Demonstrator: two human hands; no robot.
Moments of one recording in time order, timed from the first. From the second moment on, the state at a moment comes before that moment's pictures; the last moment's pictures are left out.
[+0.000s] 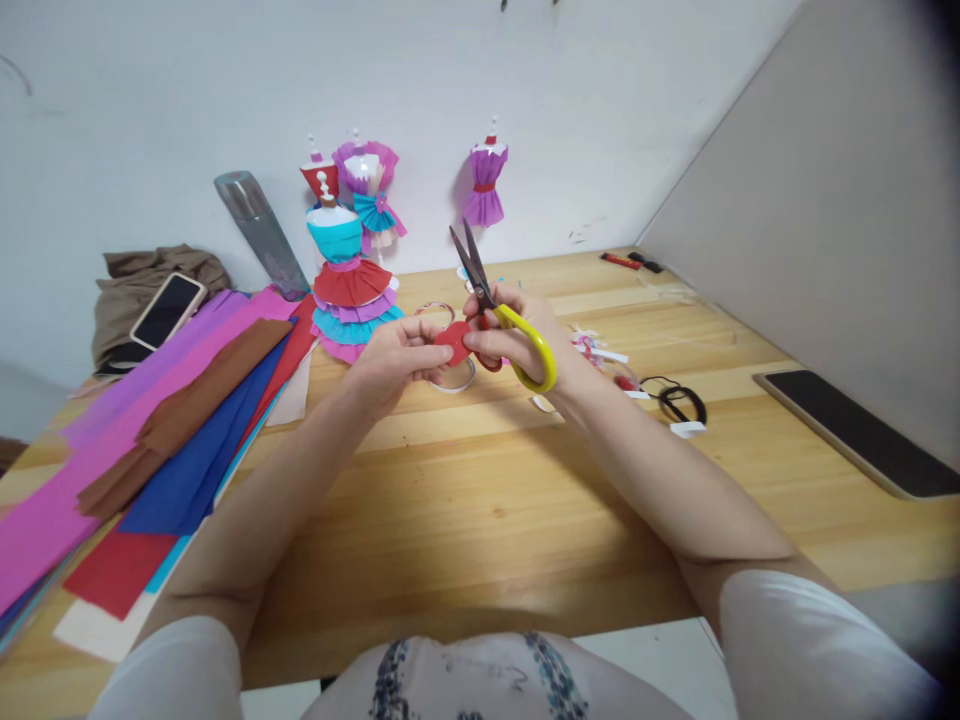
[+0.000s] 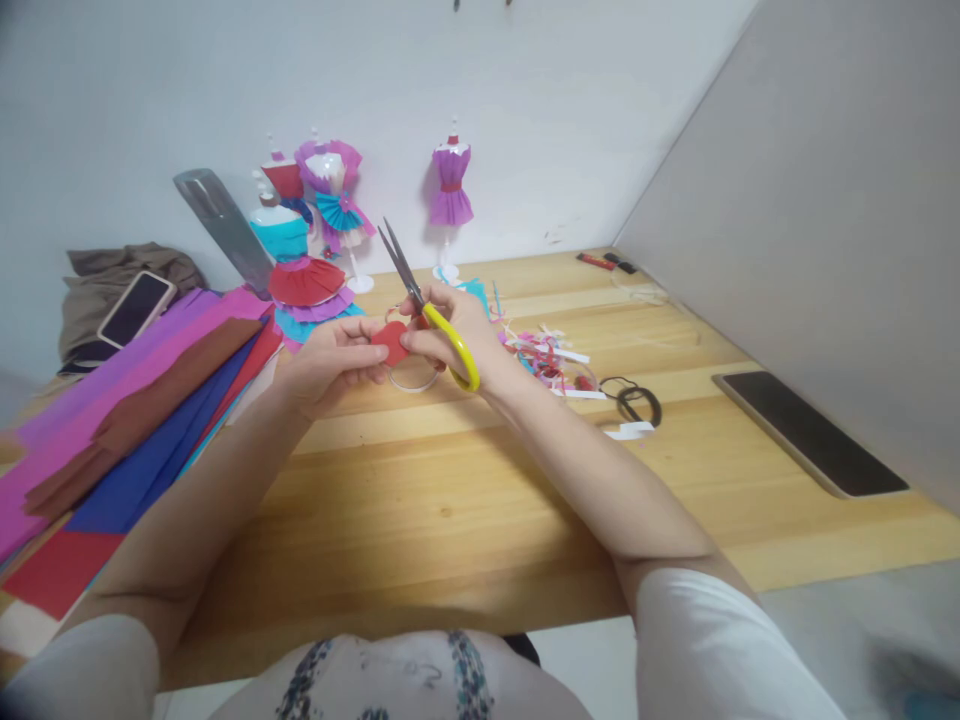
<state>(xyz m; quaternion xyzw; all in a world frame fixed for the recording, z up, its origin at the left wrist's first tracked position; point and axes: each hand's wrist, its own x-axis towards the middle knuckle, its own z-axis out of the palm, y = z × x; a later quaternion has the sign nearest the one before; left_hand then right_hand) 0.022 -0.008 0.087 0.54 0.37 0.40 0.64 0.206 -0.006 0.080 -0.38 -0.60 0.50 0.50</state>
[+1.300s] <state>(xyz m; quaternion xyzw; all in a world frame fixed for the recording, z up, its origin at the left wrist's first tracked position) 0.006 -0.005 0.107 0.49 0.39 0.55 0.55 0.226 -0.006 0.070 -0.32 -0.77 0.44 0.34</state>
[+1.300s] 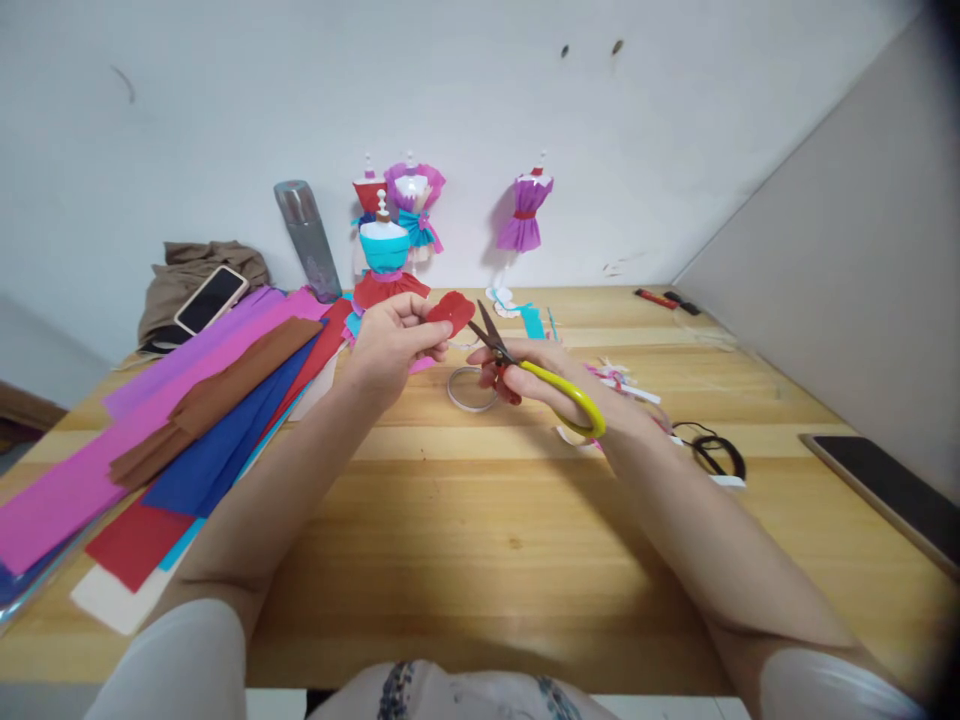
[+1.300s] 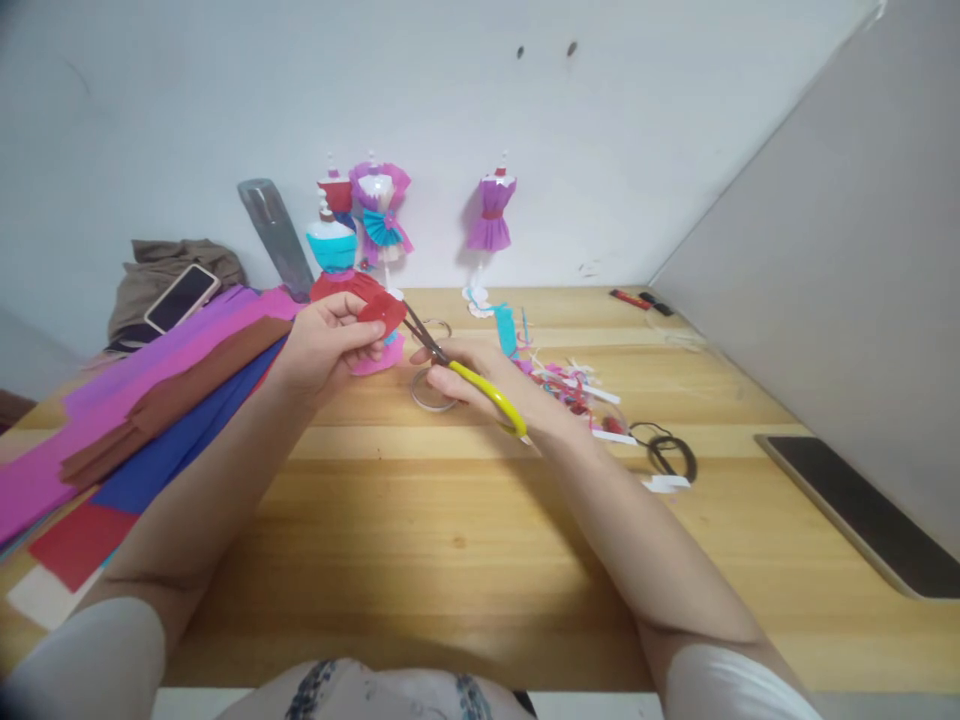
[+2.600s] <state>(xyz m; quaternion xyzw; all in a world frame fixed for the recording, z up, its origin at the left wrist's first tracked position) 0.010 -0.004 0.102 0.52 0.38 0.54 0.54 0.210 -0.018 0.085 -0.37 -0.76 0.42 0.32</state>
